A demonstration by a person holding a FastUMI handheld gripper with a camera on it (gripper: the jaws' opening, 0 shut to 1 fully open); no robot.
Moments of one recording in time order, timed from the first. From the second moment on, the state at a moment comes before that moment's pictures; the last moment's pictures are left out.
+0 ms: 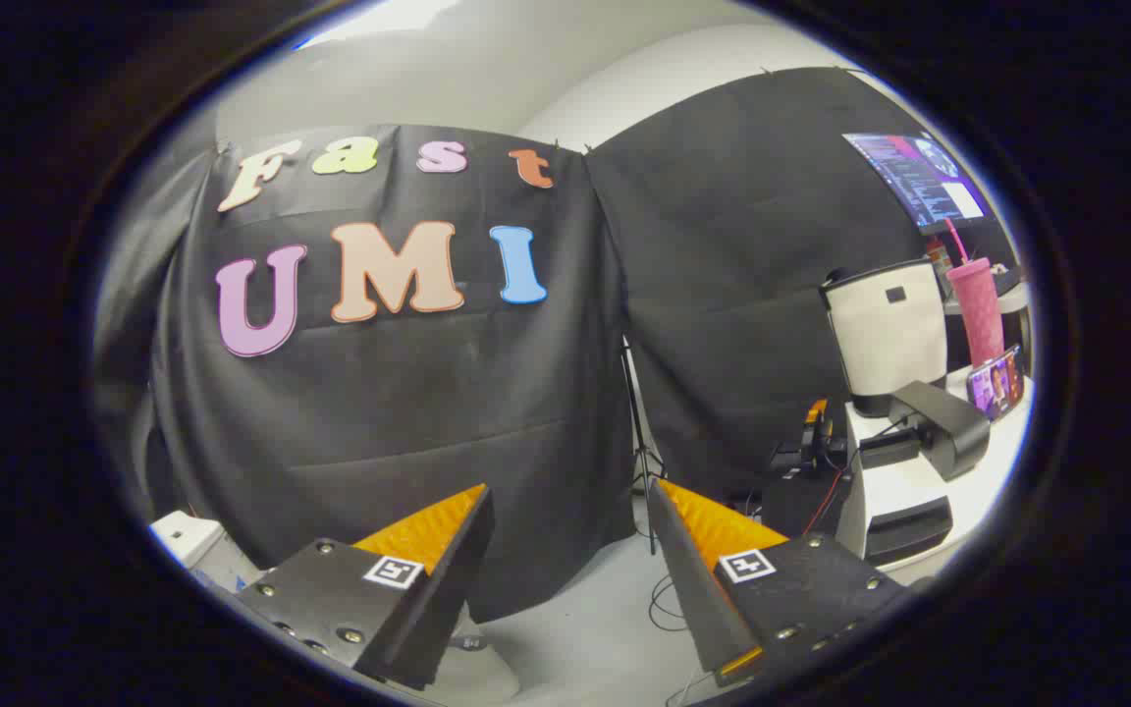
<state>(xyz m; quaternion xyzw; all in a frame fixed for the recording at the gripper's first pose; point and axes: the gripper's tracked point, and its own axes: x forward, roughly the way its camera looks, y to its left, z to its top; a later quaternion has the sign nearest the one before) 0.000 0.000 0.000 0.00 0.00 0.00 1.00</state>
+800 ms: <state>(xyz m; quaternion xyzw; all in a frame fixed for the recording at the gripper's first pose) 0.016 -0.005 -0.055 0.08 0.08 0.00 0.99</state>
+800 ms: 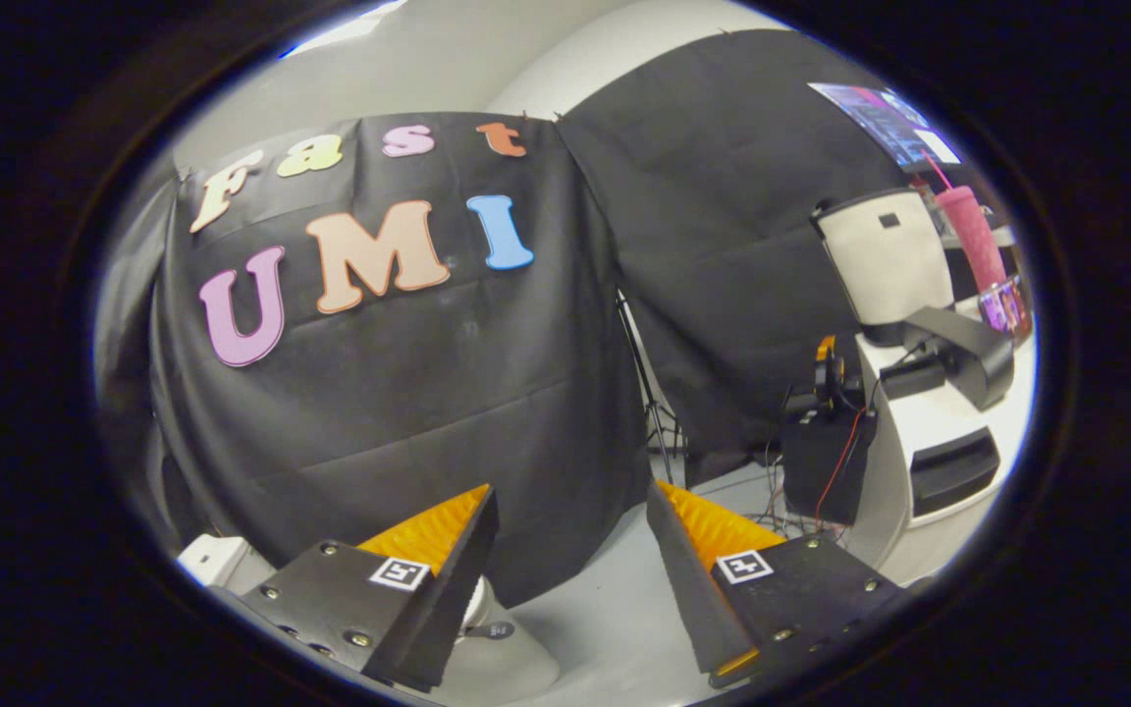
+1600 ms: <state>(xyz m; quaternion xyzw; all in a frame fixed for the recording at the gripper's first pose) 0.038 0.087 -0.257 0.38 0.18 -0.03 0.91</state>
